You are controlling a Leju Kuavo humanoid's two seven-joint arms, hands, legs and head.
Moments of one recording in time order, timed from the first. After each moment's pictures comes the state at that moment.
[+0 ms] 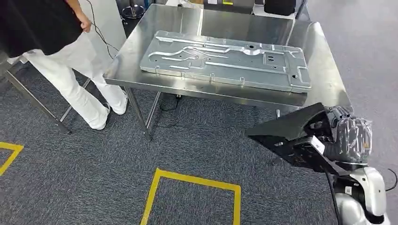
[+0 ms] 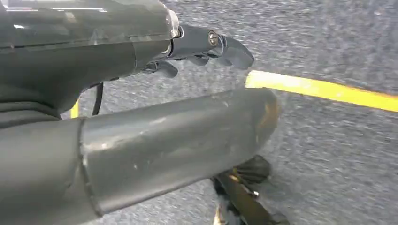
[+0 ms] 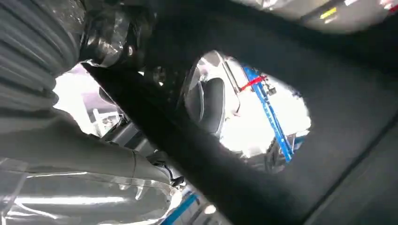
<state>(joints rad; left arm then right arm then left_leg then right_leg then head) -0.02 -0.11 1.52 -0.39 -1.46 -0.18 -0.43 0.09 -0.38 -0.19 -2.03 0.77 -0.28 0.08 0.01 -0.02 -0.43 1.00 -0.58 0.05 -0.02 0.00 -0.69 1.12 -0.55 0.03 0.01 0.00</state>
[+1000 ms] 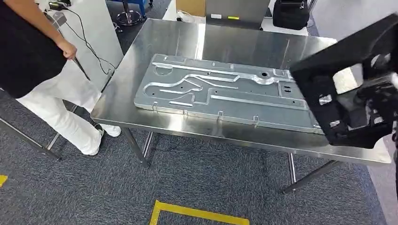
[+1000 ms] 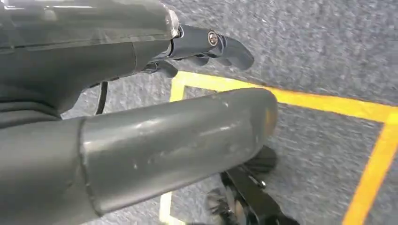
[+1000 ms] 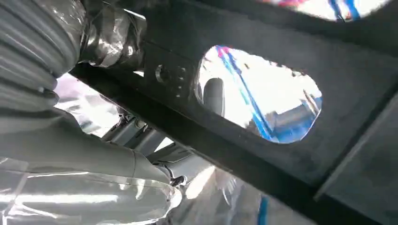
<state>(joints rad) -0.03 -0.13 1.51 -0.40 -1.46 -0.22 -0.45 -0.29 -0.68 -0.30 -1.98 0.44 -0.08 0.11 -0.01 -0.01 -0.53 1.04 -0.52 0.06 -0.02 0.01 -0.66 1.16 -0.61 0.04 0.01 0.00</state>
